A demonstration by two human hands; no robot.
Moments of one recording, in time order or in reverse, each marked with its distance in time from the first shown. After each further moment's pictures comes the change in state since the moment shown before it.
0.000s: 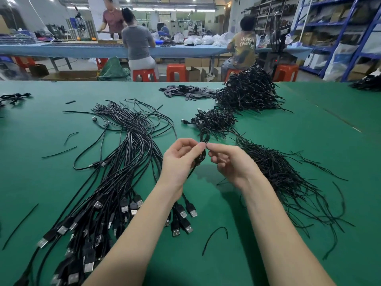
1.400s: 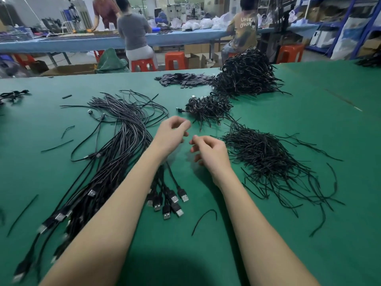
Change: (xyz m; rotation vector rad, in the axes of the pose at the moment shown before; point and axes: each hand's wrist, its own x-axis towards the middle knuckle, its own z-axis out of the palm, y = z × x) left_hand 0.058 0.007 -0.002 0.575 -0.042 0.062; right_hand 0.009 0.038 0.018 -0.266 0.189 -0.211
